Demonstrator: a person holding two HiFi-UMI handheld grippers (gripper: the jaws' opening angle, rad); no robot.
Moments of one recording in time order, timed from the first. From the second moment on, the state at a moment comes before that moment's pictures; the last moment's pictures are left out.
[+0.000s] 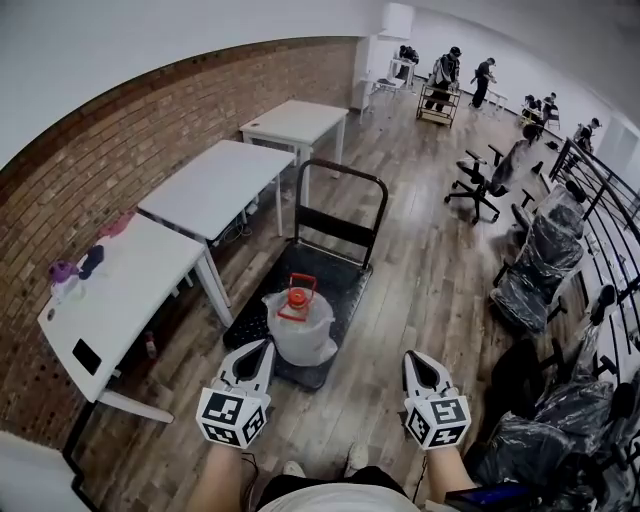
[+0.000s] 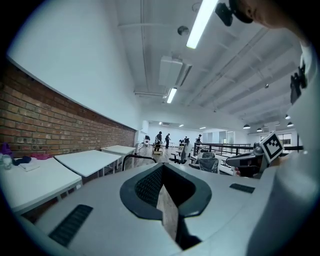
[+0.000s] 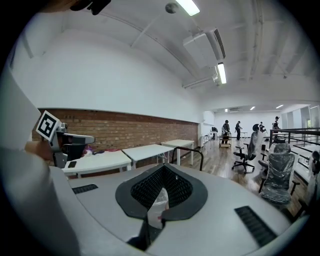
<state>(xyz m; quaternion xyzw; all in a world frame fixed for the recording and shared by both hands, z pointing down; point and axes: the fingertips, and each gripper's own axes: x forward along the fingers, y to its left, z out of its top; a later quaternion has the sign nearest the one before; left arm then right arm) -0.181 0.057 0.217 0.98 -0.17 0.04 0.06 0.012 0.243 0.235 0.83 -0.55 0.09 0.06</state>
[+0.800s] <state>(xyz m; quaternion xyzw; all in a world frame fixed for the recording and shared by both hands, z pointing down) -0.192 0.076 0.208 0.98 -0.20 0.02 0.08 0.007 0.239 0.198 0.80 -0.59 0.05 0.07</state>
